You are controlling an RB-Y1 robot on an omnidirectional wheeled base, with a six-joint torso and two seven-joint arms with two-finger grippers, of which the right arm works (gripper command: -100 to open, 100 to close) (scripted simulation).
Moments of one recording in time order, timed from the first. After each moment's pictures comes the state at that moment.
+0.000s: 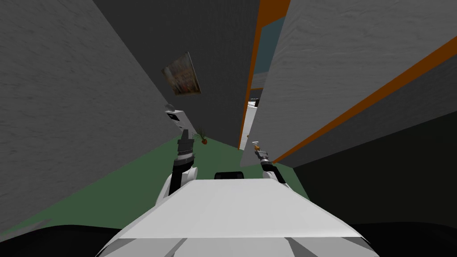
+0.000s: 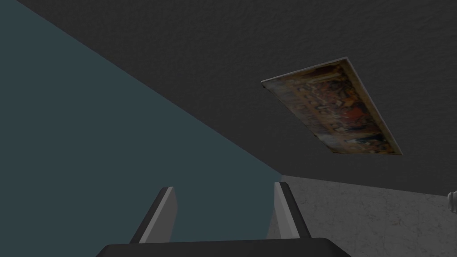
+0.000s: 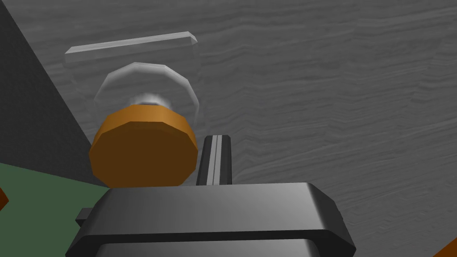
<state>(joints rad) 0.37 -0.42 0.15 -1.56 -0.76 -0.43 -1.22</state>
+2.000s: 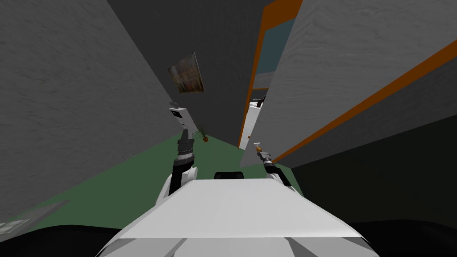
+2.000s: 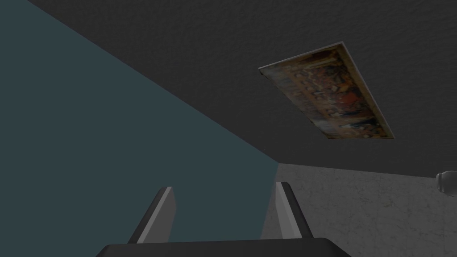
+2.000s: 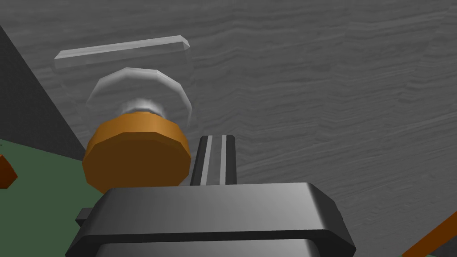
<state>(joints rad) 0.42 -0.48 0.14 -1.59 -0.79 -0.41 -1.25</state>
